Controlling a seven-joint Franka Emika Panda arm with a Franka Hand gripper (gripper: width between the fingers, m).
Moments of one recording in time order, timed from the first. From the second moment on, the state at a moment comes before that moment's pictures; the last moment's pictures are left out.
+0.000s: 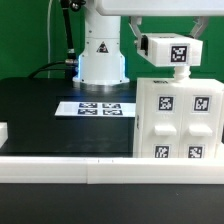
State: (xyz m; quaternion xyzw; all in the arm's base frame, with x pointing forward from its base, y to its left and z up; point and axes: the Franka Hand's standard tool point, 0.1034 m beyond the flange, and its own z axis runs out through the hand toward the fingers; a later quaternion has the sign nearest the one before) arm 0.605 0.053 0.178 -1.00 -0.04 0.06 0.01
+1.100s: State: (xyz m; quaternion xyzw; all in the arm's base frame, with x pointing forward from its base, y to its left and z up) arm 0.614 0.082 0.159 -1.00 -0.03 0.04 0.01
